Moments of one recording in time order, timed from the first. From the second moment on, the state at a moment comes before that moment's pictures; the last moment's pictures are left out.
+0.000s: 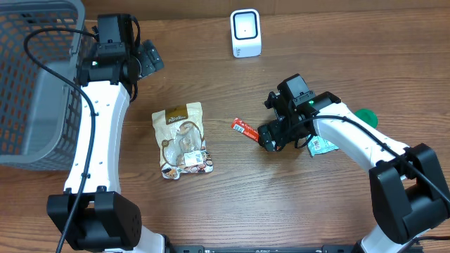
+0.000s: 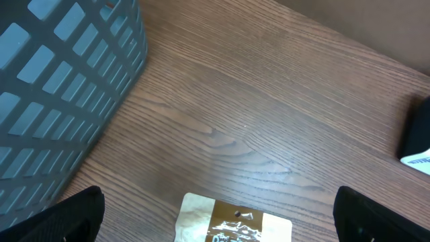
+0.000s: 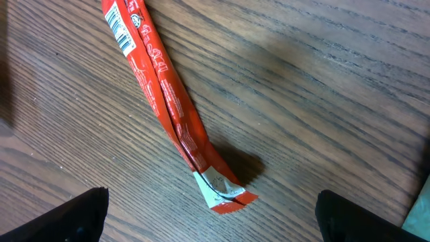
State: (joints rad) left arm 0.04 1.70 1.64 -0.86 -0.22 -0.42; right arm 0.46 1.82 1.20 -0.72 -0.27 0.04
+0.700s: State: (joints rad) left arm 0.03 1.71 1.64 -0.99 0.08 -0.37; right arm 0.46 1.82 1.20 -0.72 -0.26 0.05
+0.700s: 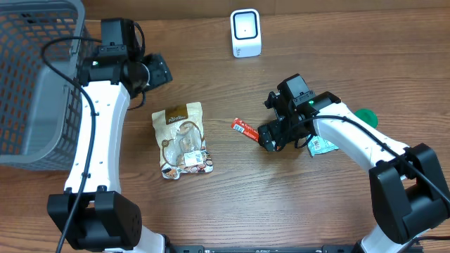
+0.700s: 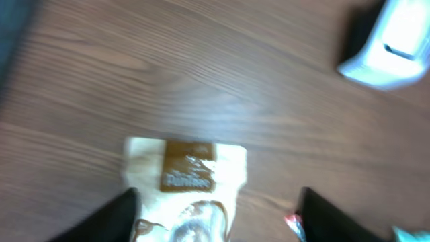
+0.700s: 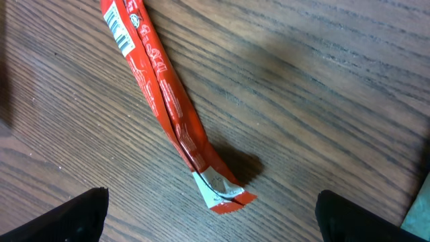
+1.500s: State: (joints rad) left arm -0.34 1.98 1.60 -0.94 0.27 -0.10; right arm 0.46 1.82 1.20 -0.72 -0.26 0.04
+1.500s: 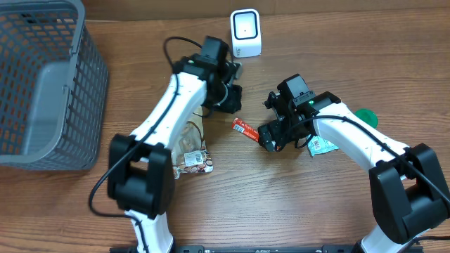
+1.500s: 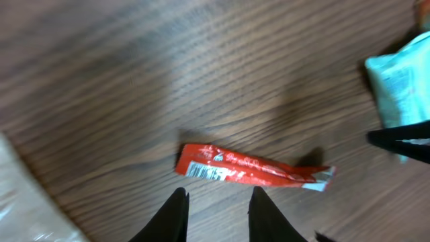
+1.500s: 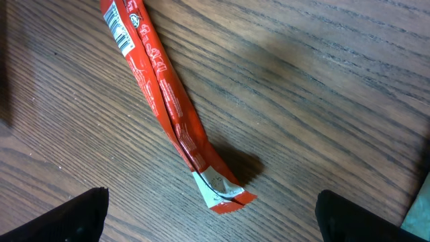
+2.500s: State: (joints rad) left arm -0.35 2.10 1.59 -0.97 0.16 -0.26; right arm 0.46 1.82 1.20 -0.69 -0.32 0.08
